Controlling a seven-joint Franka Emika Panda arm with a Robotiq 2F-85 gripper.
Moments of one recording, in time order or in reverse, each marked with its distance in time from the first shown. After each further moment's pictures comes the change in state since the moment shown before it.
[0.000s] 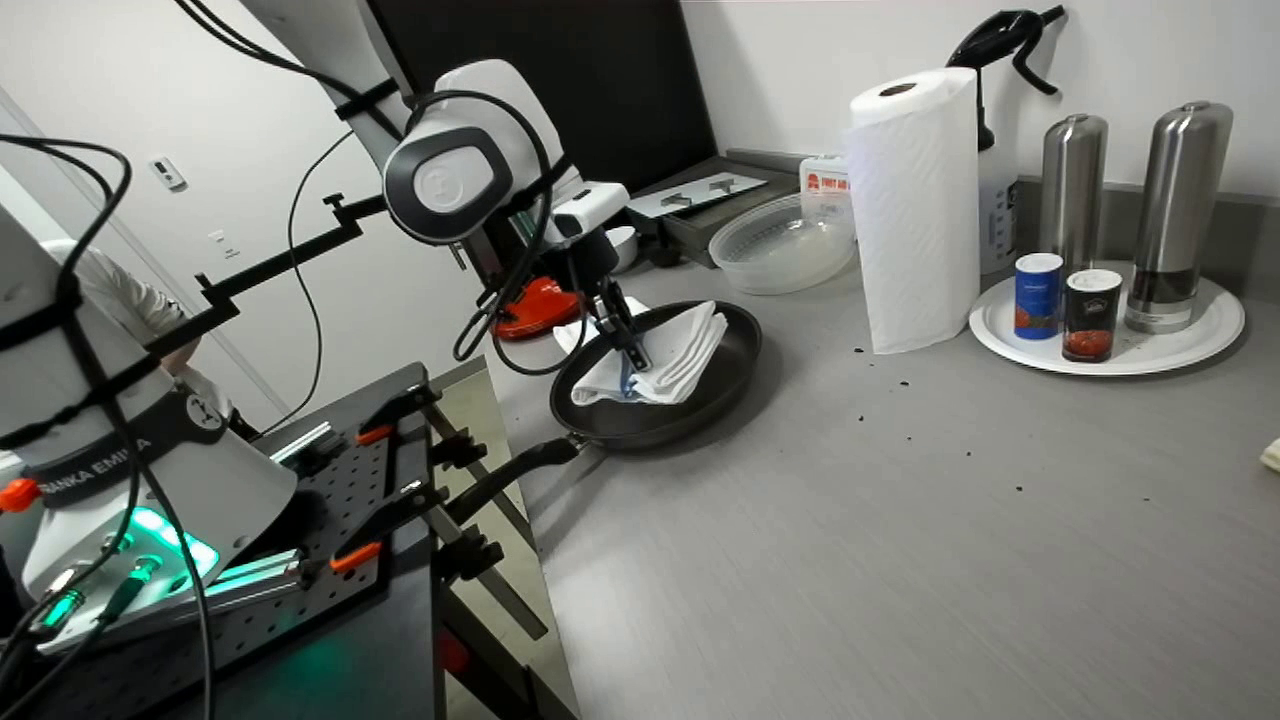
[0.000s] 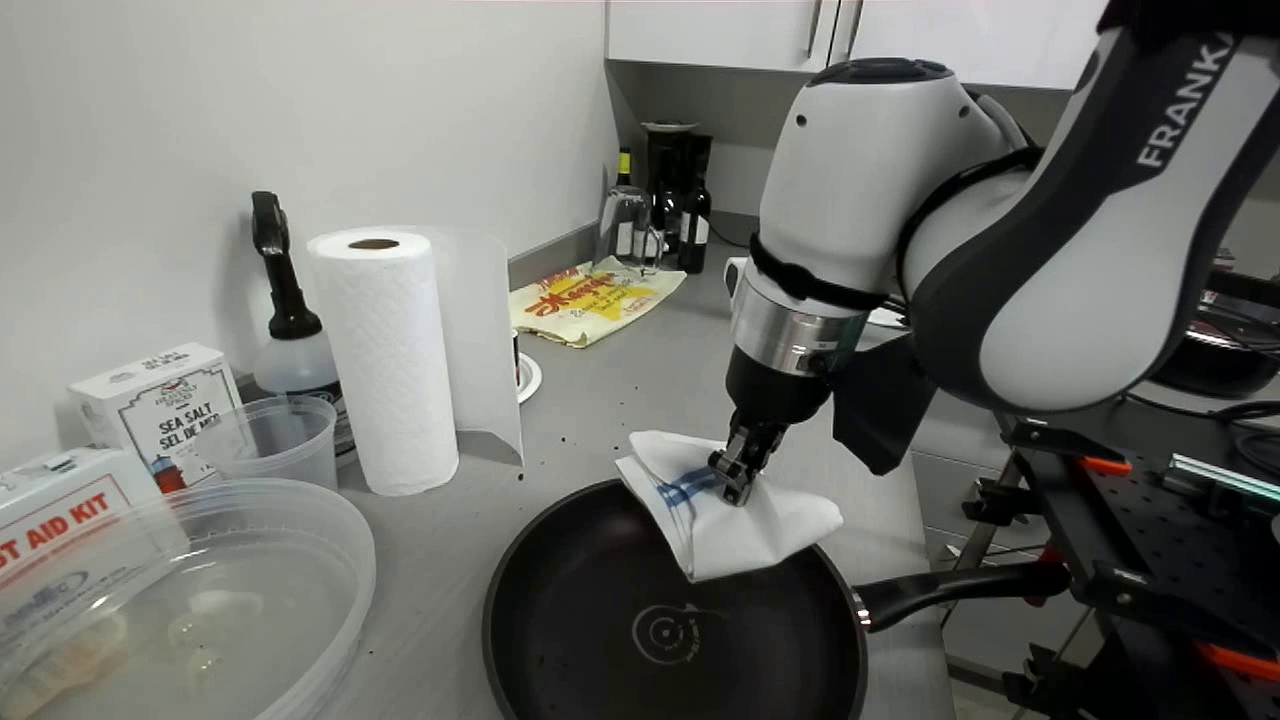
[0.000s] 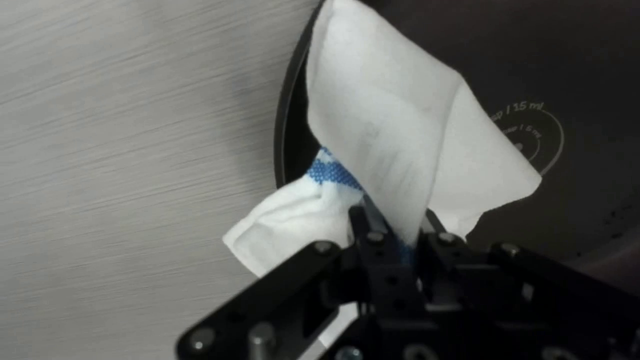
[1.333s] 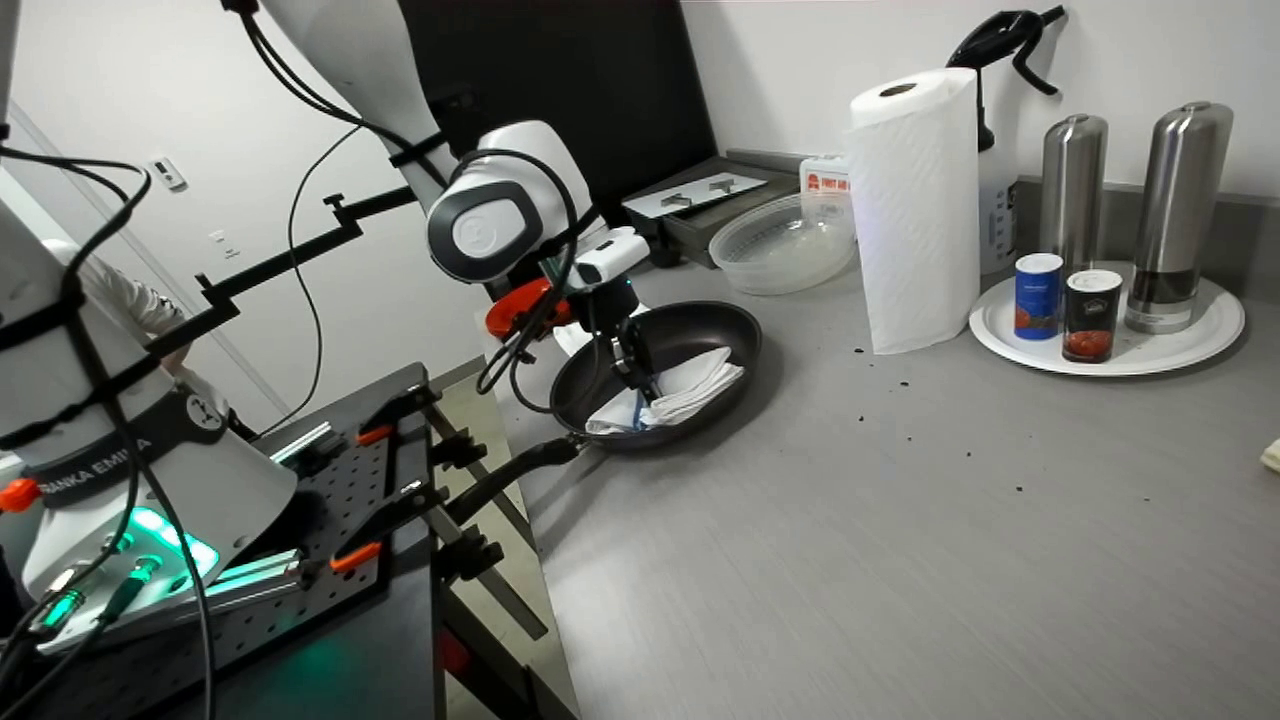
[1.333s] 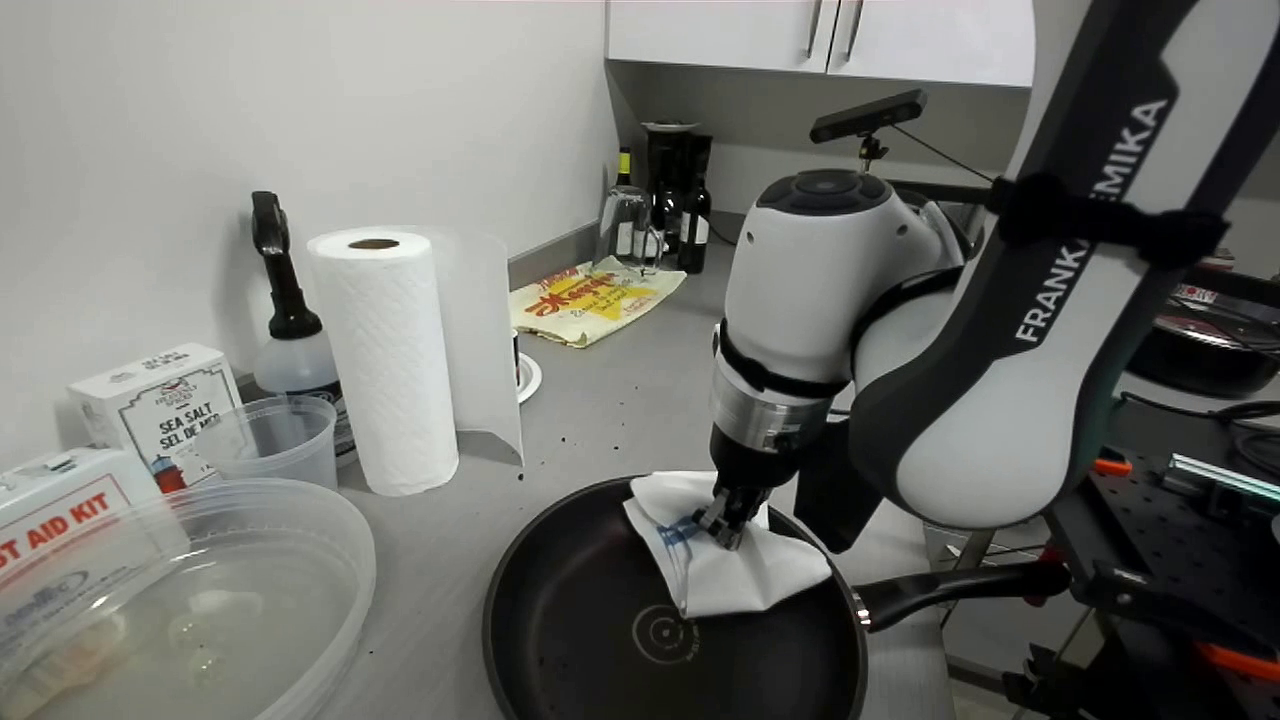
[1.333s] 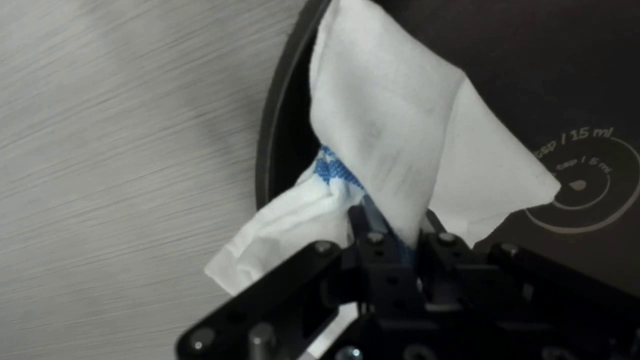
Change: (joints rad) arm 0.037 0.203 0.022 0.121 0.146 -0.001 0.026
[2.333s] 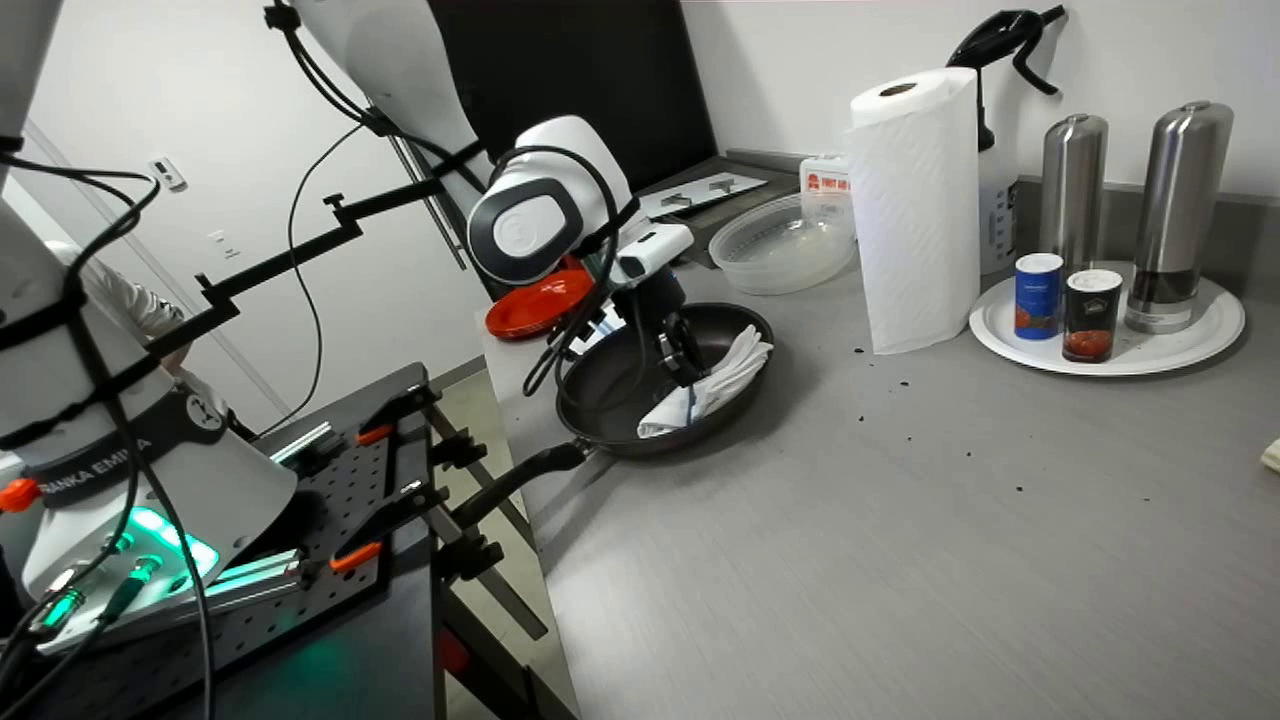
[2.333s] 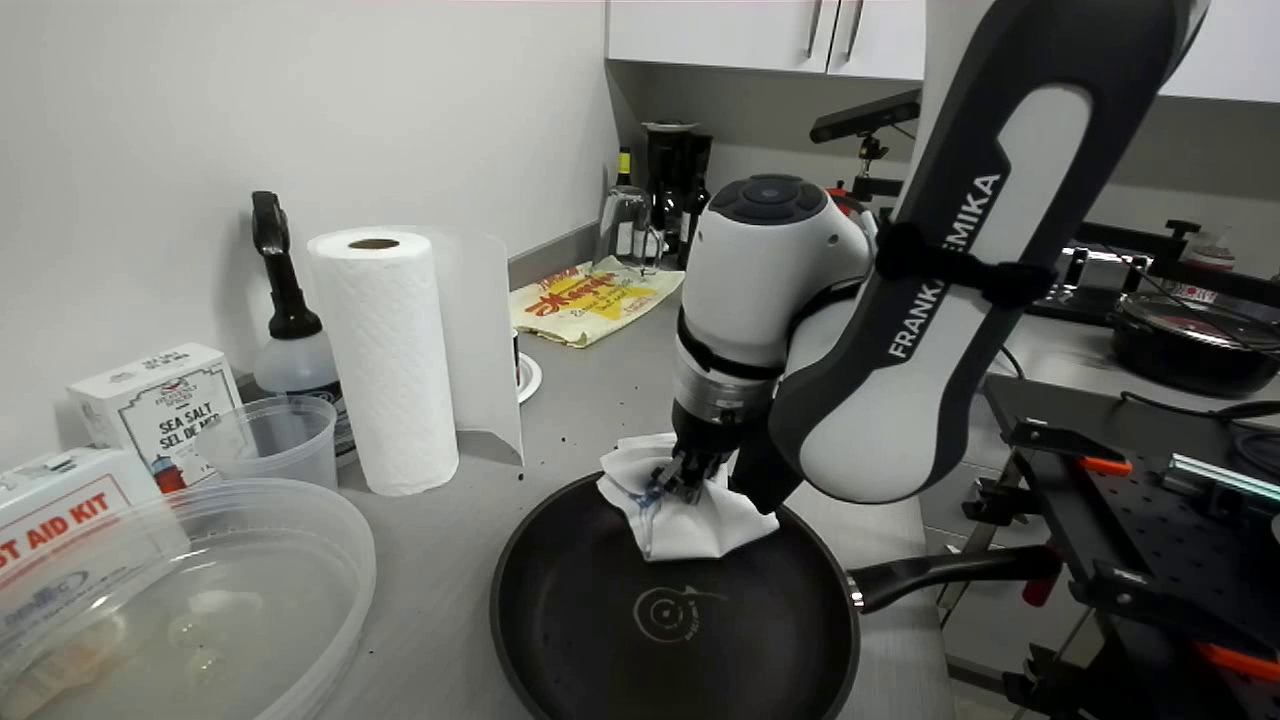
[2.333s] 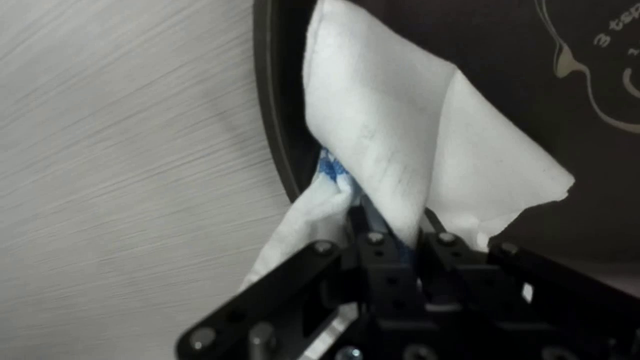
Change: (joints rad) arm 0.024 0.104 -0.101 0.121 0.015 0.000 0.018
